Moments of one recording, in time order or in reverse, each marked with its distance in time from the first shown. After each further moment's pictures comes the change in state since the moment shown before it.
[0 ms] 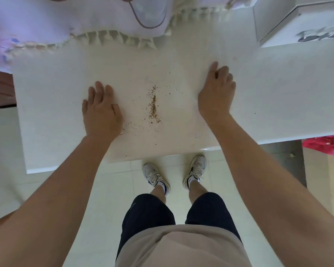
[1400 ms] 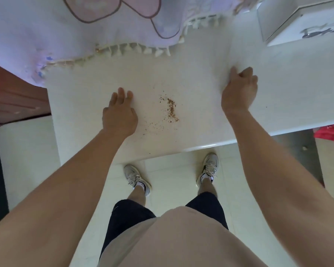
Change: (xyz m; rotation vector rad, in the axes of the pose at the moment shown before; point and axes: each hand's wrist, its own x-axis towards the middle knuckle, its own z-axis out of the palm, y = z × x) left_hand 0.010 -0.017 -0.031 0.157 -0.231 0.063; right_hand -0.001 0.014 -0.007 0.153 0.059 0.208
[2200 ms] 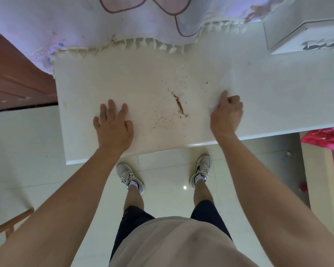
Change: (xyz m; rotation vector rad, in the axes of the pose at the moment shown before) left_hand -0.051 -0.057 0.043 -0.127 0.130 -0.058; right_hand -0.083 -0.027 0.013 0.026 -0.037 0.015
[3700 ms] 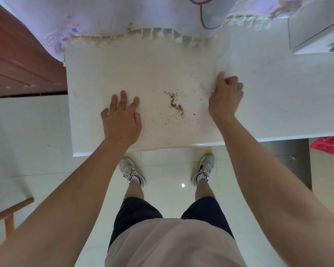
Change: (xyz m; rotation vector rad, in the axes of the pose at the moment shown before) left_hand 0.005 -0.008 -0.007 0.041 -0.014 0.034; right_hand 0.022 -0.055 0.015 -0.028 0.015 -0.143
